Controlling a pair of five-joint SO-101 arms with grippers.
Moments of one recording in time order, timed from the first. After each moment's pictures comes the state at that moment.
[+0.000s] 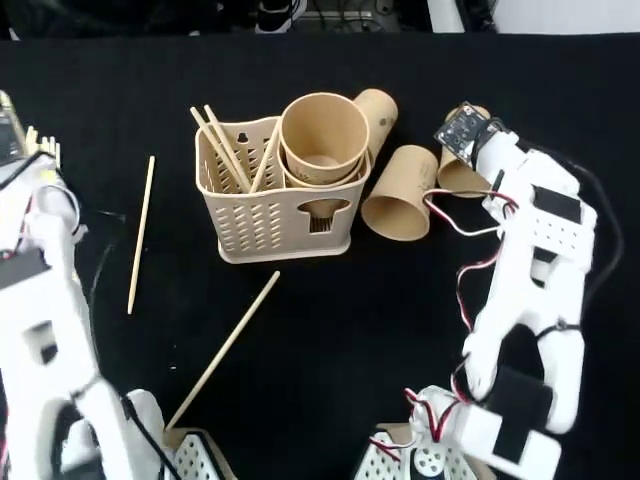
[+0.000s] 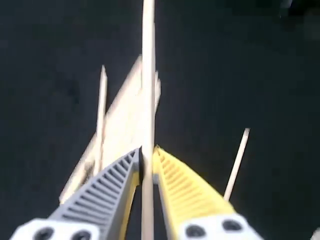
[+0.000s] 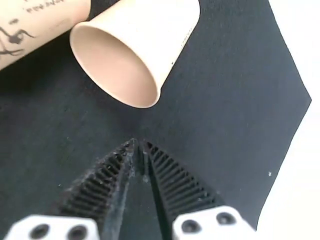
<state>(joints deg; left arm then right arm) -31.0 -38.6 46.5 31.3 -2.2 22.8 -11.8 28.4 40.8 69.1</state>
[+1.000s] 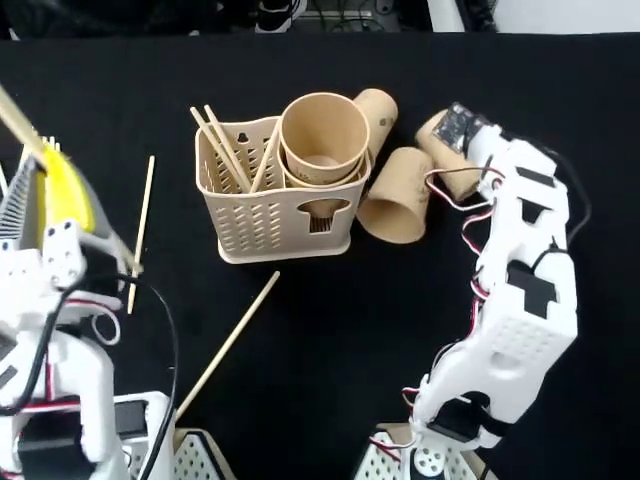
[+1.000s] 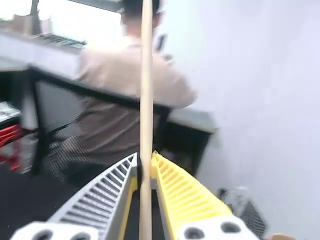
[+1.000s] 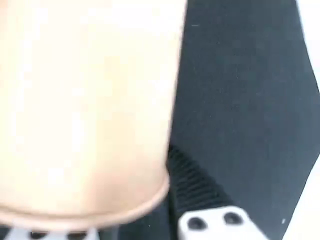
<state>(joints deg) -12.7 -85.4 48.1 36.4 13.0 22.4 27.5 6.8 22.6 71.3</state>
